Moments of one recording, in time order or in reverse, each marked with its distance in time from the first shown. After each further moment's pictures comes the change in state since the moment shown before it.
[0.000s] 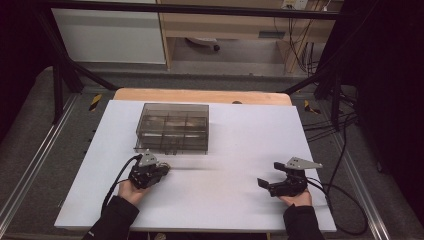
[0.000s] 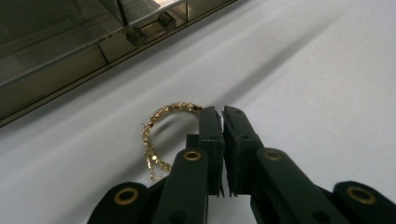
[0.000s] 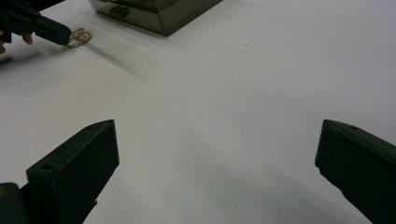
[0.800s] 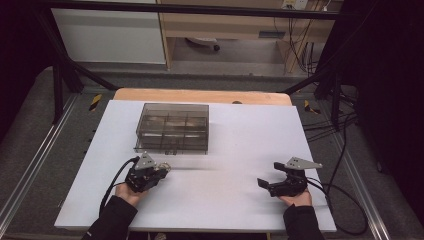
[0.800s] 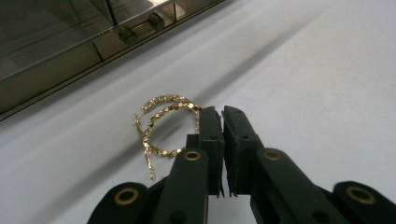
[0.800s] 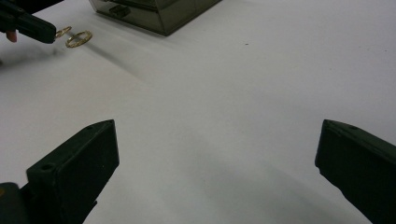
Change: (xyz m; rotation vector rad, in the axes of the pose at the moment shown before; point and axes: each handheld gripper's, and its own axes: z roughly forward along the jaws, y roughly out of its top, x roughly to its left) left arm -0.007 -0.002 -0.016 0.002 -0.019 0.006; right arm 0.000 0.000 0.000 0.000 0.001 -0.003
